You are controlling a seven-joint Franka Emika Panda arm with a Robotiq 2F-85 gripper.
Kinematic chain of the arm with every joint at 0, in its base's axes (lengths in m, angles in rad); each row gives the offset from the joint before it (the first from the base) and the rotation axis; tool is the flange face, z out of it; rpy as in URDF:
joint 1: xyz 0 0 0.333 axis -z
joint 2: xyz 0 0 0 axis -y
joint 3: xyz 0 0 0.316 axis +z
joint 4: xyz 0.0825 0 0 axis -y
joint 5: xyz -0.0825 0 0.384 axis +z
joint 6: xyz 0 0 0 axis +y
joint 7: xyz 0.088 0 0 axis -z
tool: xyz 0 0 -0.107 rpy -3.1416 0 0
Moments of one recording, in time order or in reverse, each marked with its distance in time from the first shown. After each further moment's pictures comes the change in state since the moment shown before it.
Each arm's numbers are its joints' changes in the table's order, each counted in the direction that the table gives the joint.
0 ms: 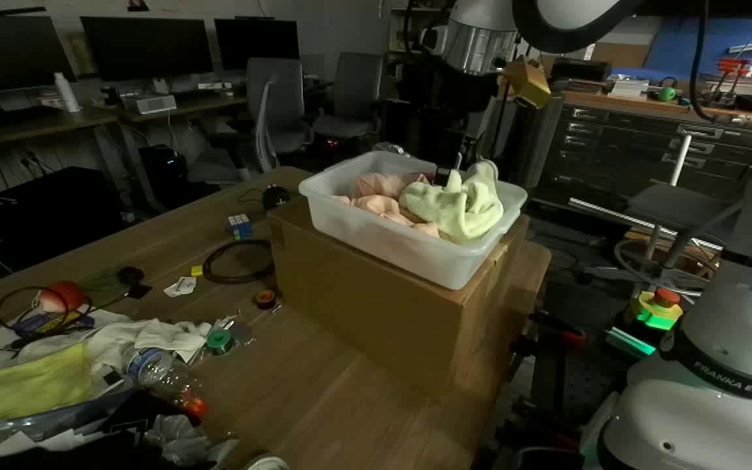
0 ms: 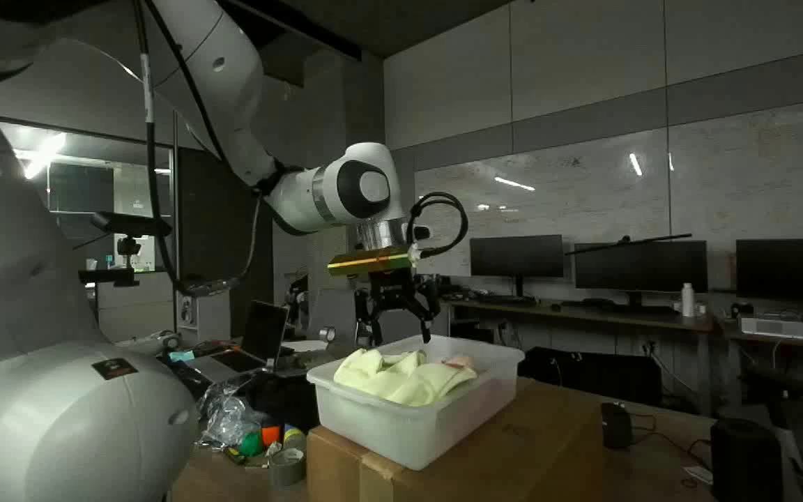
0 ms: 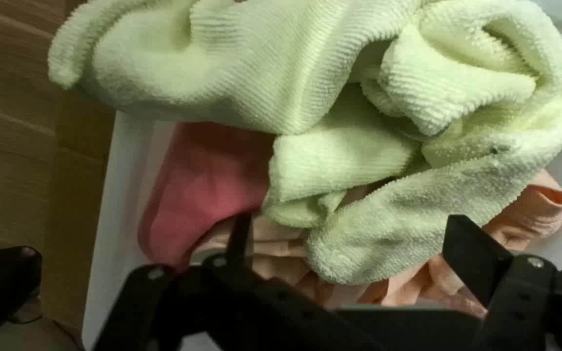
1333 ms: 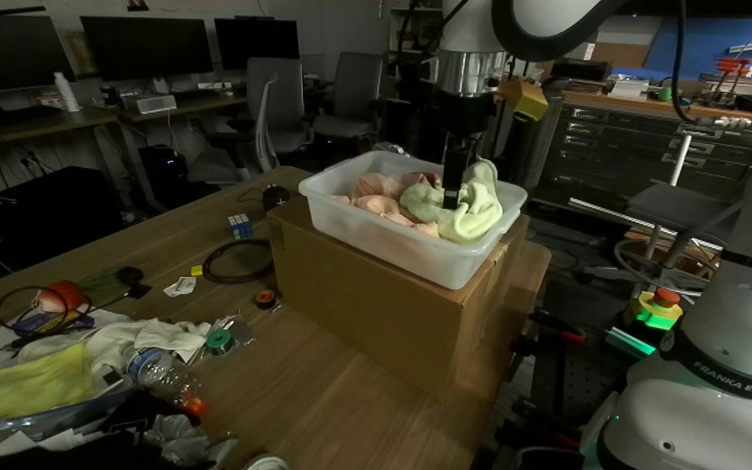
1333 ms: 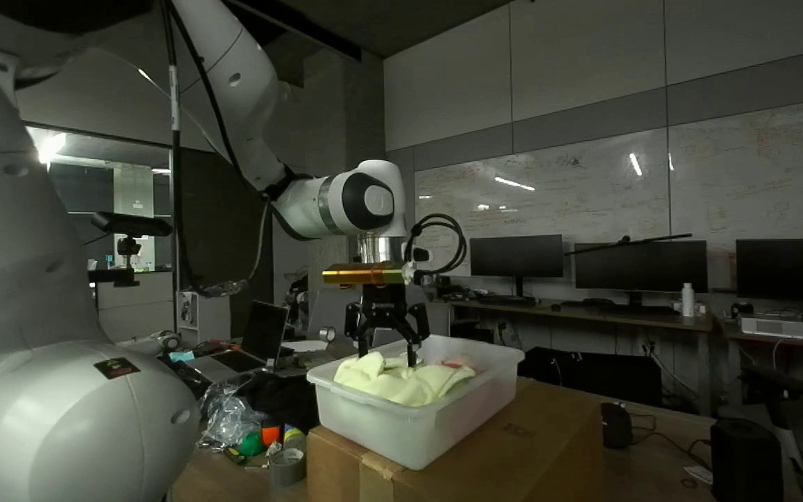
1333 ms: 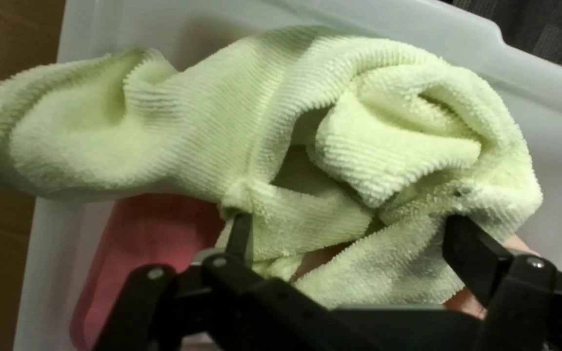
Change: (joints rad) arm -0.013 -0.067 -0.002 0.019 0.072 0.114 0.000
